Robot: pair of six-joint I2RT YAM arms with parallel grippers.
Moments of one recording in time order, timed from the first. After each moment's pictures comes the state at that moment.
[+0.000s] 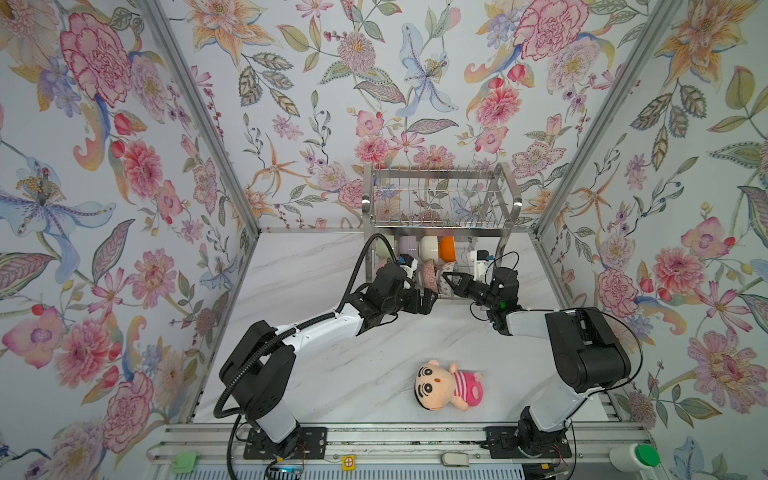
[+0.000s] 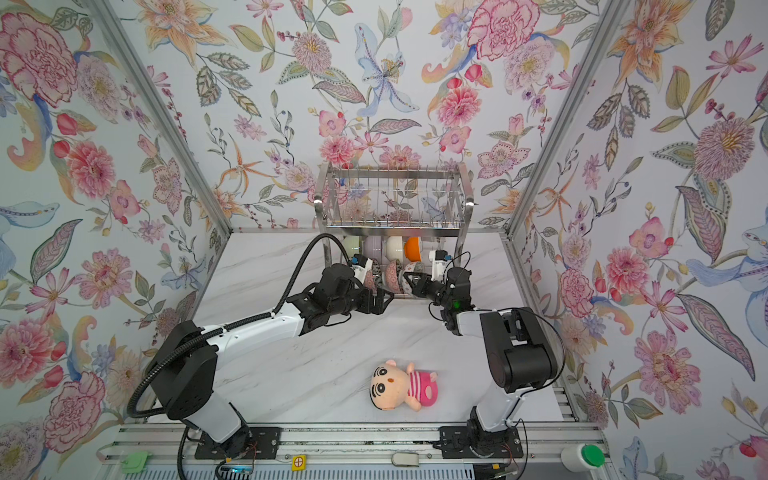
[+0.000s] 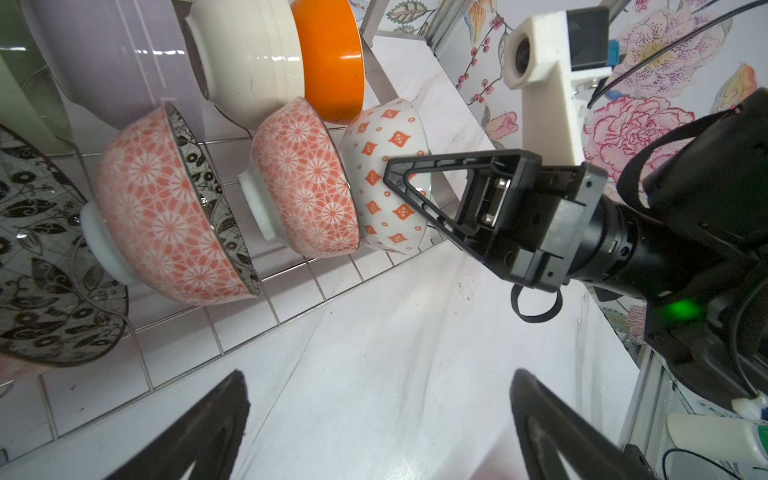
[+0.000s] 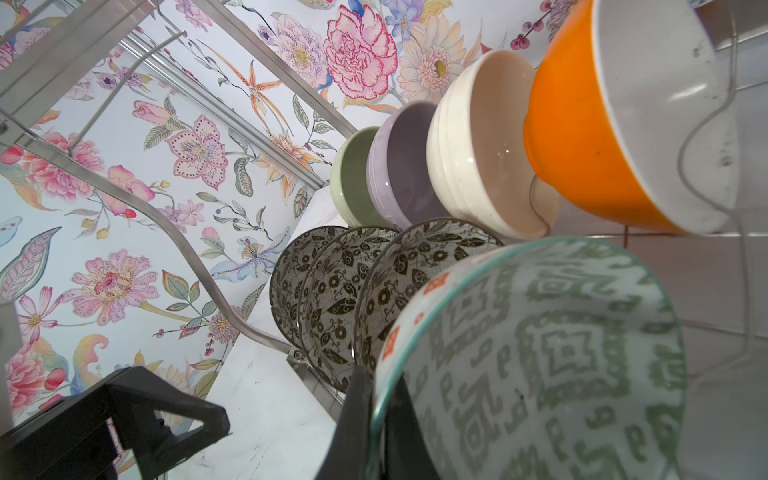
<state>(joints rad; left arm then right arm) -0.78 1.65 1.13 -0.02 0.11 -0.48 0.20 1.73 0.72 0.80 -0.62 0.67</state>
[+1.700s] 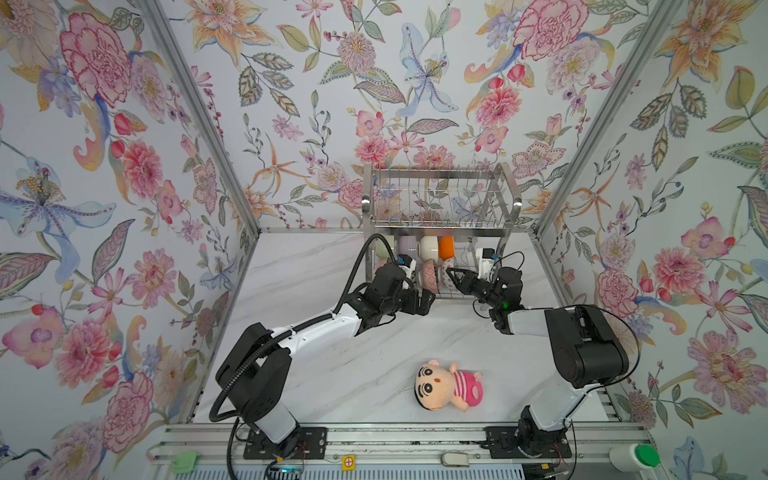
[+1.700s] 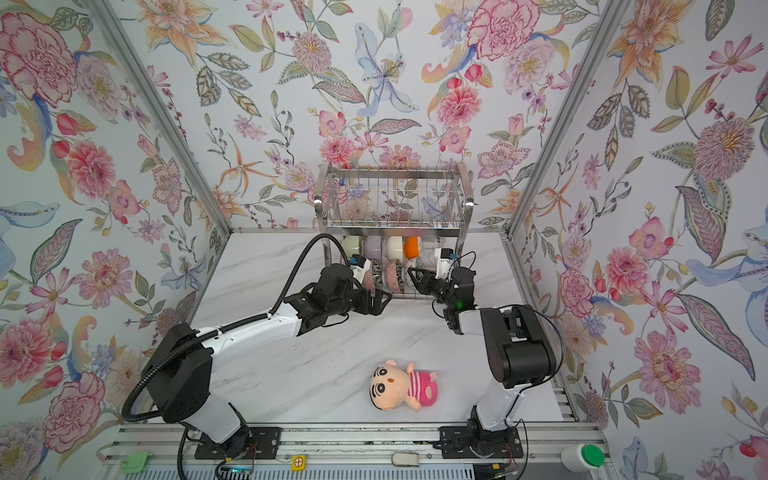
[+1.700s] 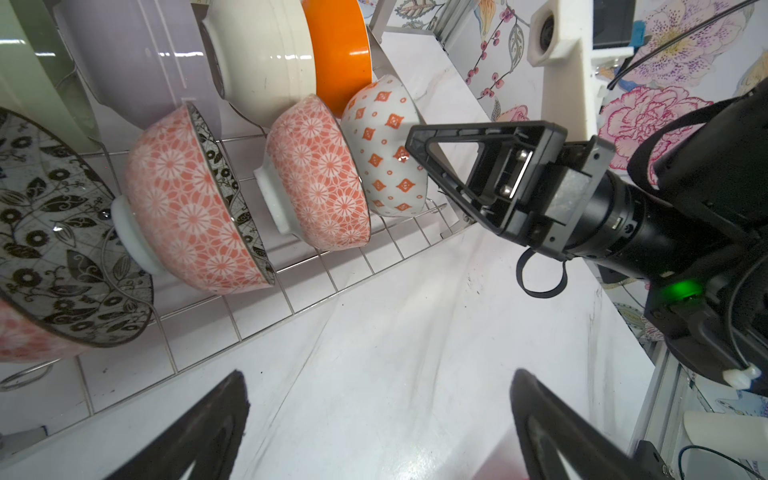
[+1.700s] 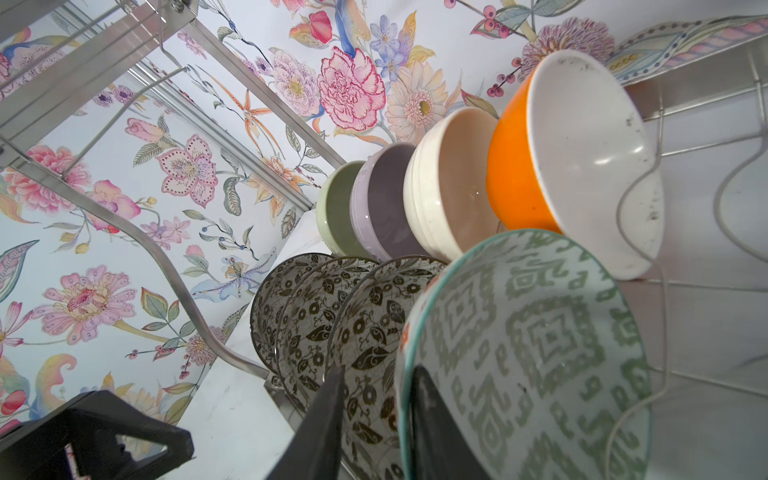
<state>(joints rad) -0.78 1.62 1.12 -0.06 0.10 -0.46 0.17 1.74 0.71 0.85 -0.59 0.63</state>
